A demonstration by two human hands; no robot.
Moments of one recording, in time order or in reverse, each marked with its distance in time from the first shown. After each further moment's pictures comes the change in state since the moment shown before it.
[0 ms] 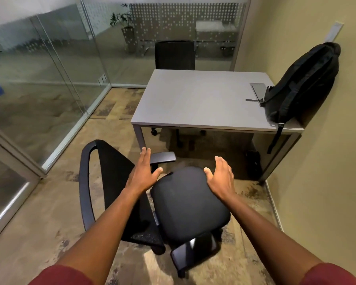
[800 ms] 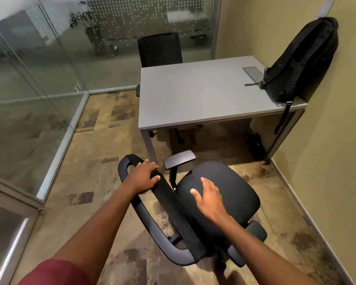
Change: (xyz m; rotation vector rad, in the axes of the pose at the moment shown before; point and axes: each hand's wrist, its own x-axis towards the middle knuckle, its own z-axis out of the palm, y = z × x) left_hand 0.099 -0.186 -0.107 0.328 -0.401 0.327; right_hand -0.068 -0.170 0.173 0.086 -0.149 0.180
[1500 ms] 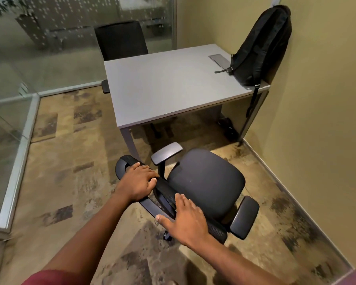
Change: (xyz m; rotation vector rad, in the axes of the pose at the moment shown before) left_hand -0.005 -0.055 0.007 0.184 0.052 0.397; right_hand -0.078 -0.104 0.085 -0.269 -0.081 0.114
